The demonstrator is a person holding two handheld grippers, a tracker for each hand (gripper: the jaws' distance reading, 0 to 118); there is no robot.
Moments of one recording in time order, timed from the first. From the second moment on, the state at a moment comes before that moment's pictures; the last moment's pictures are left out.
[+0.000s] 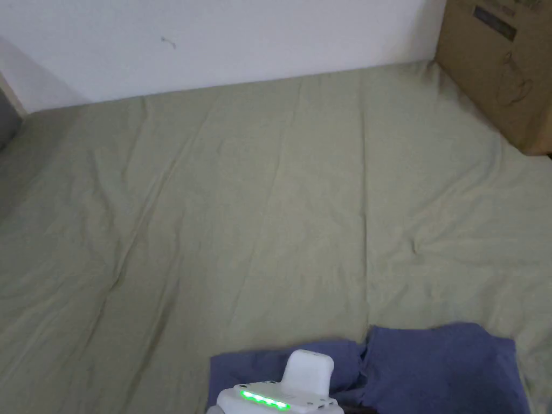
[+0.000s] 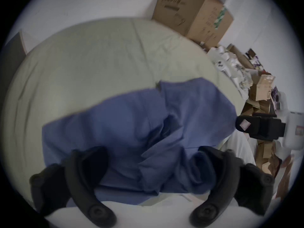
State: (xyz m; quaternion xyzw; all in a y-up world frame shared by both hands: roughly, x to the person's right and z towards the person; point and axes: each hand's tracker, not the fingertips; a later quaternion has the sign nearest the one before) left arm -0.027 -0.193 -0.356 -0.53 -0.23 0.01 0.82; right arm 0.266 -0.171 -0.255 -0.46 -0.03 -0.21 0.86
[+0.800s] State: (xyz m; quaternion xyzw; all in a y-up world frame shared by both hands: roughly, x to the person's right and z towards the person) left arm -0.064 -0.203 -0.347 -0.55 -0.31 0.21 0.74; right arm 0.248 -0.164 -0.255 -0.47 -0.01 -0.19 0.86
